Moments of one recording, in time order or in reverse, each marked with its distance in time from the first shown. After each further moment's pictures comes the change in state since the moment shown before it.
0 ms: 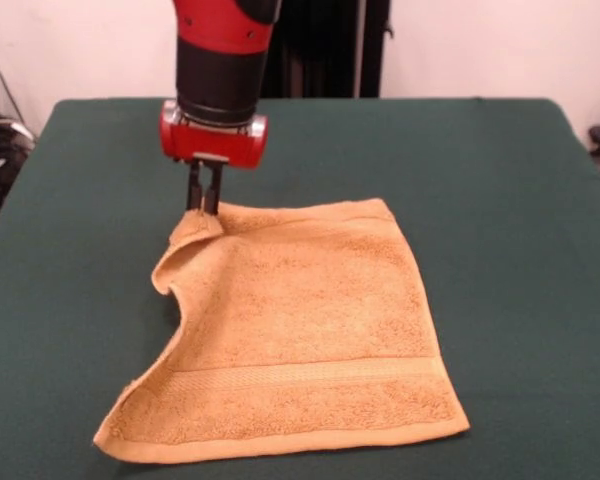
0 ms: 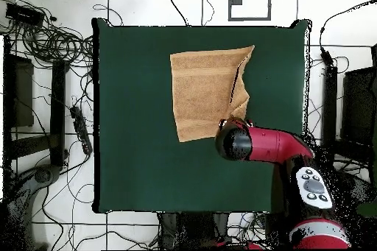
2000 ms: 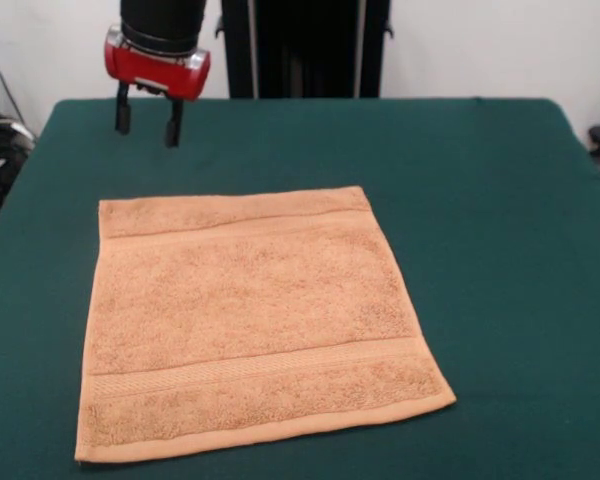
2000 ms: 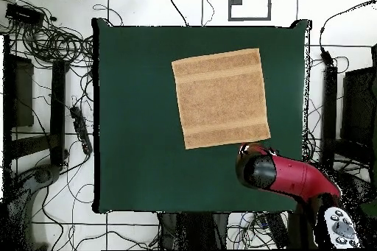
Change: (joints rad) arm -0.052 -0.100 -0.113 0.146 0.022 0.000 0.000
